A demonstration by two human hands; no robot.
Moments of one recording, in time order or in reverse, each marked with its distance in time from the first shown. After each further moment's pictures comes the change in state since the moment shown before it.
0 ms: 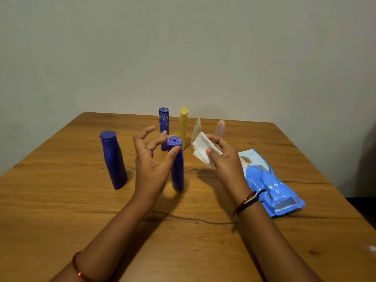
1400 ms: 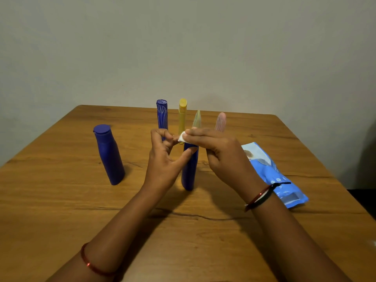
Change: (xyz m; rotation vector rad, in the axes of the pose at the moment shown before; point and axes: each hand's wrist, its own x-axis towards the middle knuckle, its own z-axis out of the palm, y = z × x) left_hand 0.004 -0.010 0.014 -0.024 -0.184 -0.114; right_hand 0.000 -0.020 -0.014 -0.494 -0.286 -0.635
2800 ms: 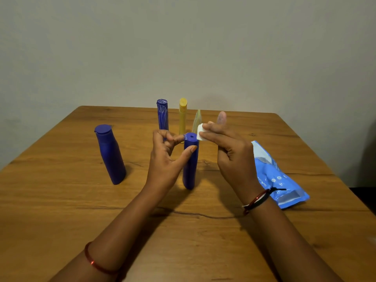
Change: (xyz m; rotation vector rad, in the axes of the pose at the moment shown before) left_hand -0.003 -0.002 0.002 -0.052 0.013 -0.033; right_hand -0.012 0.013 0.010 0.042 0.406 -0.026
